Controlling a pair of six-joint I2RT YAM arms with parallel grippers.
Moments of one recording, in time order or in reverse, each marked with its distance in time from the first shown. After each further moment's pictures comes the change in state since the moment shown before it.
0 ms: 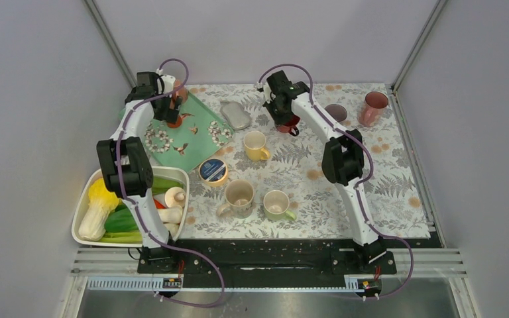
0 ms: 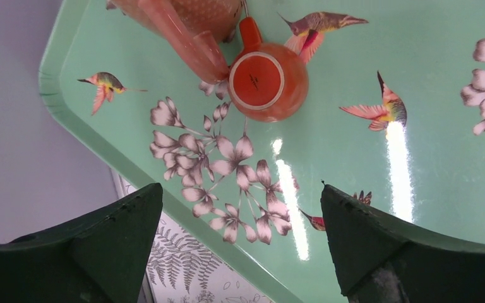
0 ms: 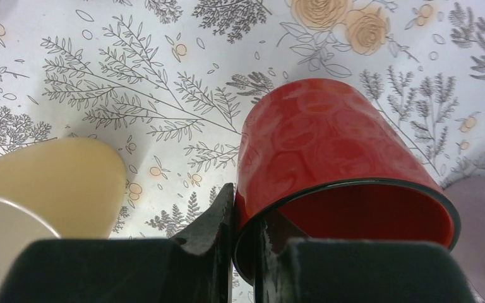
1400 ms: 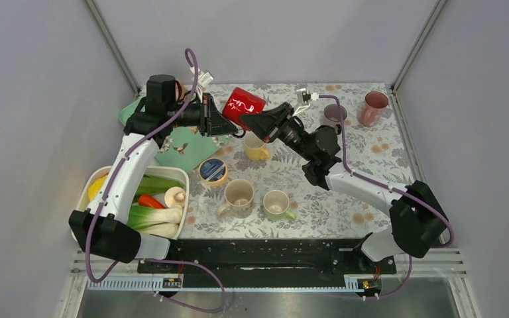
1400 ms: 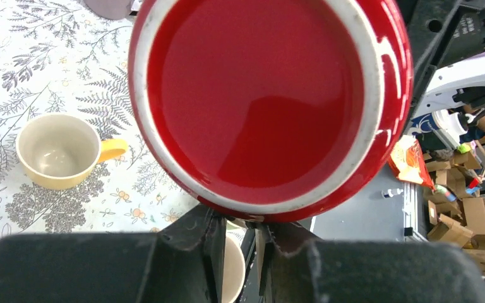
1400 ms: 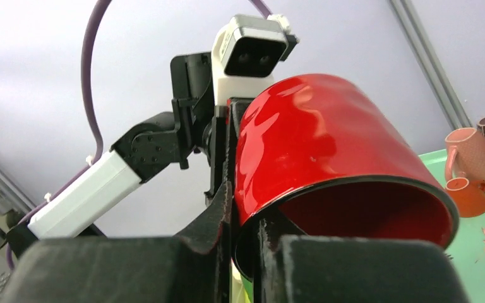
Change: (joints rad) left arm -0.349 -0.603 -0.234 -0.015 1.061 -0.527; right arm 0.245 -0.945 -1.366 2.014 -0.311 0.994
